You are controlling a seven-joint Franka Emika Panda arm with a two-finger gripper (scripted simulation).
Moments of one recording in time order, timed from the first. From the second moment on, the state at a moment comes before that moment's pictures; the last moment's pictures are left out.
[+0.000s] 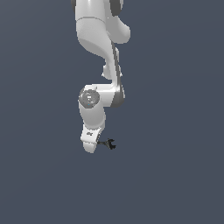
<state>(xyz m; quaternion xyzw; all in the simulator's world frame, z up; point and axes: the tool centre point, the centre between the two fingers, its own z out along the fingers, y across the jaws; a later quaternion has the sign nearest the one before) 0.034 -0.074 0.058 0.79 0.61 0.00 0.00</state>
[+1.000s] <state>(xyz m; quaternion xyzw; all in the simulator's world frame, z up) 0.034 -0.074 0.010 0.79 0.62 0.00 0.00</state>
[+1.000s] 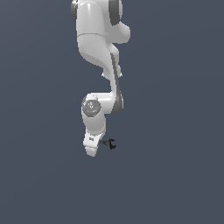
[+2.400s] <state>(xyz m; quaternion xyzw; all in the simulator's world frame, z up) -0.010 -0.055 0.073 0.79 0.62 0.00 0.00</state>
